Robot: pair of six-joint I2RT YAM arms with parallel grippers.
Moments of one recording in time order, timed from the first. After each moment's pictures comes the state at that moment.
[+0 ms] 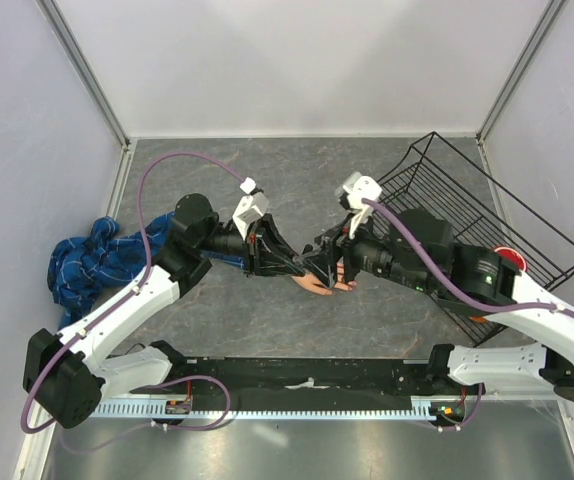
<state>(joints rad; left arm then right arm) -0.60 1.11 0.83 0.35 1.17 -0.34 1.17 1.05 1.43 -0.62 0.18 0.30</state>
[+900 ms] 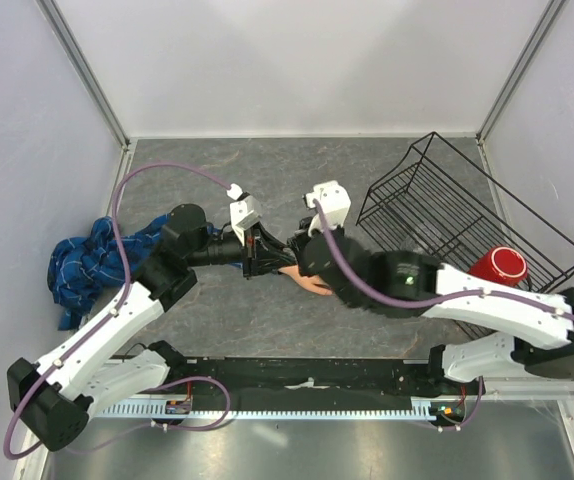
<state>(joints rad) -0.61 0.97 0.83 0.03 0.79 -0.15 1.30 1.28 1.47 -0.66 0.68 0.55</state>
